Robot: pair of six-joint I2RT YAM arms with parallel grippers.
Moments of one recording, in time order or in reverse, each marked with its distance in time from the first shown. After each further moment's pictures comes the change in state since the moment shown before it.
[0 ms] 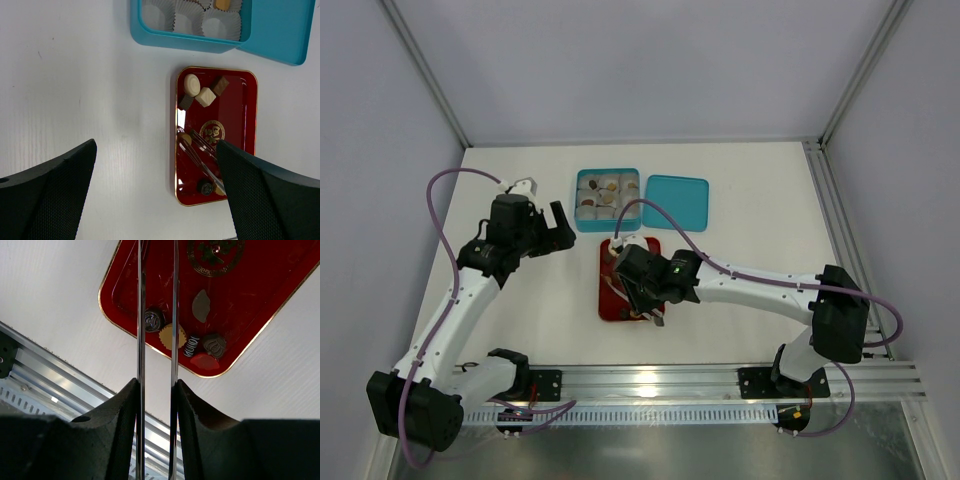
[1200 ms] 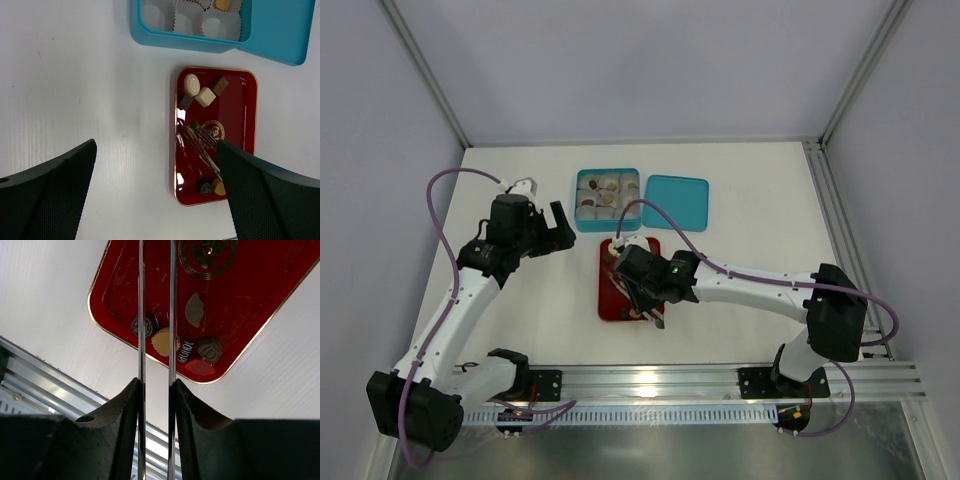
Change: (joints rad) left arm 0.000 0.000 0.000 0.000 0.000 0.000; right arm -0.017 0.019 -0.023 0.037 0.010 0.005
